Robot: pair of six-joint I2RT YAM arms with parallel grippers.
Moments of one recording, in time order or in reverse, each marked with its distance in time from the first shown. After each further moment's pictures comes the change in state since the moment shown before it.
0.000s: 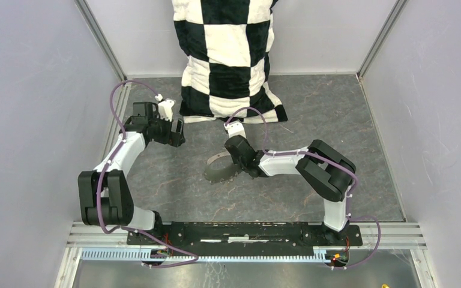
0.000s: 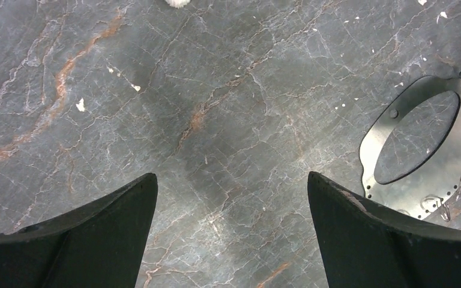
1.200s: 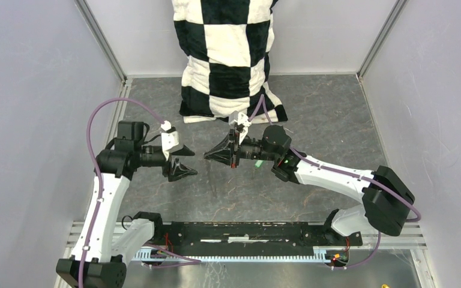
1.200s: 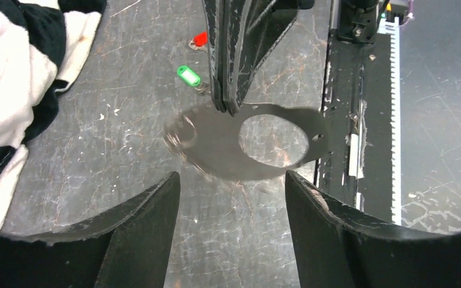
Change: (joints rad) left arm -0.111 -0.519 0.087 -0.638 0.744 0.623; right arm -0.019 -0.497 -0.137 0.432 -1.102 -0.036
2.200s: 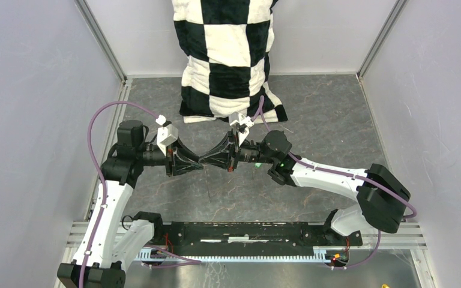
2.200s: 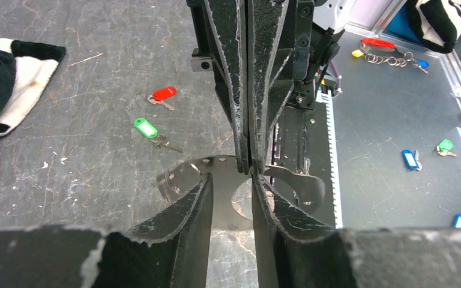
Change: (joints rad) left arm -0.022 -0.092 -0.160 0.406 0.201 -0.489; right arm 0.048 0.027 -0.032 0.241 -0.016 0.183
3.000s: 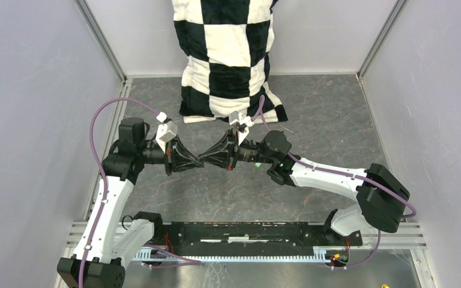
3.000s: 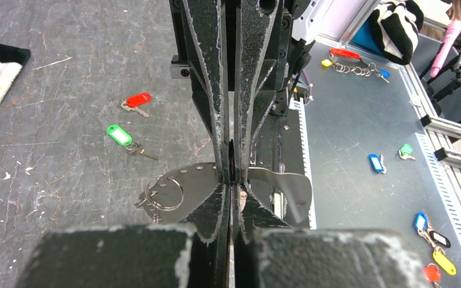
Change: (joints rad) left arm -0.004 0.037 0.017 -0.007 0.077 -0.051; right arm 0.010 0.005 0.010 0.007 0.016 -0.006
